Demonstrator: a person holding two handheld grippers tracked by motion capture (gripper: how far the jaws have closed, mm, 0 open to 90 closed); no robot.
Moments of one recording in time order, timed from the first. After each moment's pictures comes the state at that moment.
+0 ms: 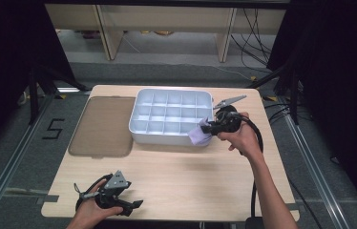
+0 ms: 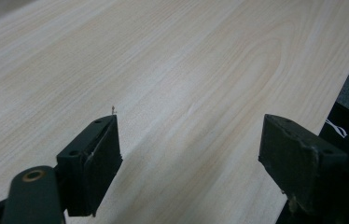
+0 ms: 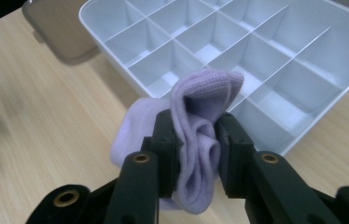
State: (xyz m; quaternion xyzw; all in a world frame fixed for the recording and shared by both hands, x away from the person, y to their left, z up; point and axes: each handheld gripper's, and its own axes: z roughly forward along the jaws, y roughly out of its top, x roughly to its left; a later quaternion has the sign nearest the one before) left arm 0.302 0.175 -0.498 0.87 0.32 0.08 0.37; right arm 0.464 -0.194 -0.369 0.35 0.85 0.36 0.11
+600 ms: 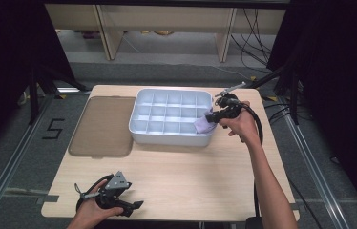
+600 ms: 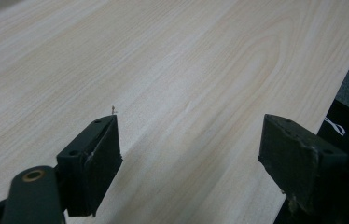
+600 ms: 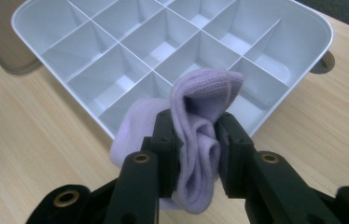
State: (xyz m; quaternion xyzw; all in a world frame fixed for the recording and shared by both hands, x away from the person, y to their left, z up) left arm 0.302 0.174 -0.500 0.87 0.32 0.07 0.37; right arm 0.508 -0.201 -0.371 0.40 0.85 0.33 0.11
